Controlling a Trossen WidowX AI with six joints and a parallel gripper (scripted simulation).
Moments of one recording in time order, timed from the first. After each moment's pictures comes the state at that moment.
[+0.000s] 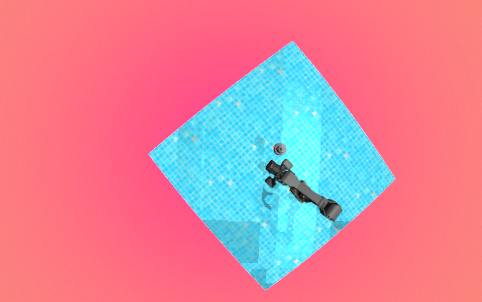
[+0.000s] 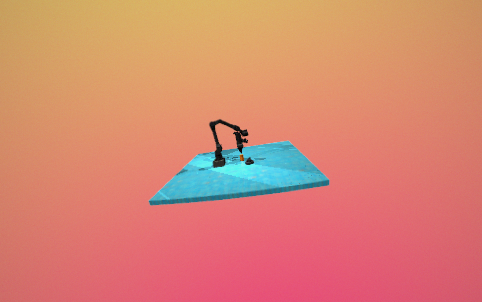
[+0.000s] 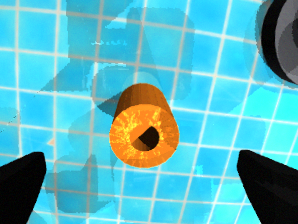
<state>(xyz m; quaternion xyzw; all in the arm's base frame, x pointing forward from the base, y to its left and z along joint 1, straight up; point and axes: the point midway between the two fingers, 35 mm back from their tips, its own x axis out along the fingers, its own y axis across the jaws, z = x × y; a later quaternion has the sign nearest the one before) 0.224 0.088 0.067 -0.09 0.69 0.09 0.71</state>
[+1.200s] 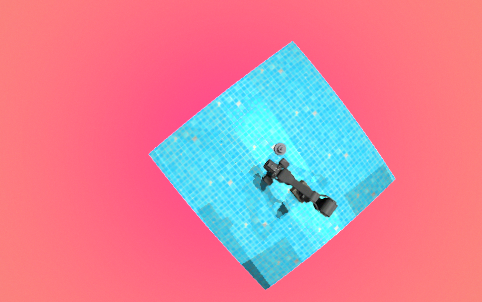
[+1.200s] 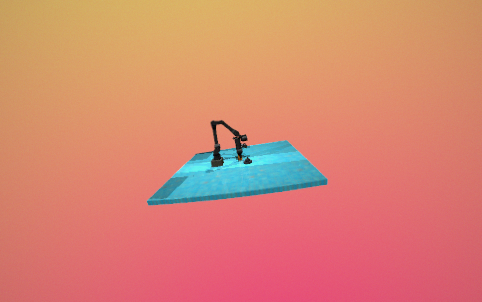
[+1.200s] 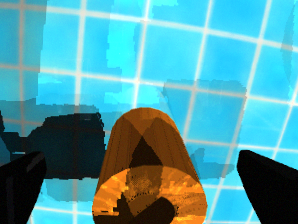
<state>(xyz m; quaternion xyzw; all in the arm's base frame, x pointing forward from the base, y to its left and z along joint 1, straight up) 0.228 0.089 0.010 -0.09 0.69 0.09 0.71</state>
